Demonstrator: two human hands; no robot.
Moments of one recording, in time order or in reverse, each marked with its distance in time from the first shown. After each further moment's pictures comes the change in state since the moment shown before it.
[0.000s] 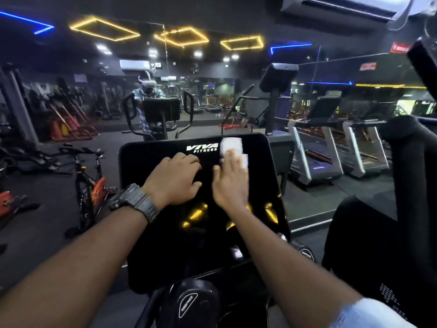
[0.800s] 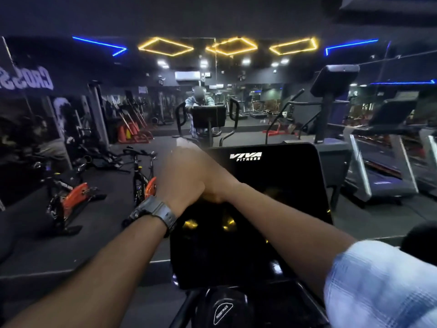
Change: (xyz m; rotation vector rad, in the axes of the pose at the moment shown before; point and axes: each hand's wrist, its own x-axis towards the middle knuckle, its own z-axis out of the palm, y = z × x) left_hand -0.039 -0.033 -0.008 -0.253 0.279 -0.559; right_hand 0.044 -0.099 0.040 -0.257 -0.305 -1.173
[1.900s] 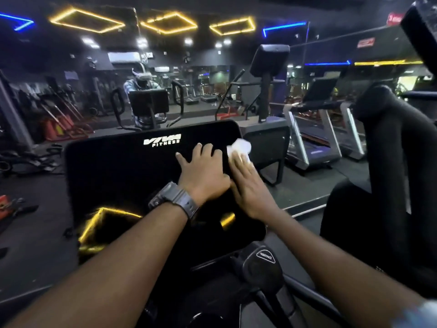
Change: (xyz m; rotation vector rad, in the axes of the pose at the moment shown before) left_hand -0.002 0.188 0.087 0.051 -0.380 0.313; right_hand -0.266 0.062 0.014 0.246 0.236 0.704
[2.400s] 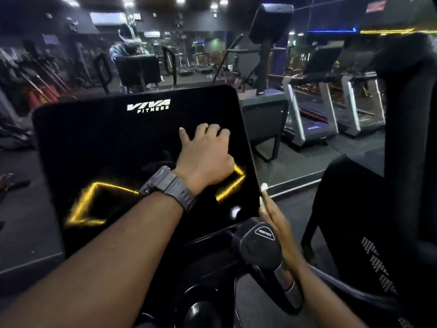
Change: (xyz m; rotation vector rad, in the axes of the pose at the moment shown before) left_hand -0.010 0.007 0.018 -0.013 0.025 0.117; right_hand -0.138 -0.012 0.022 0.705 0.109 0.591
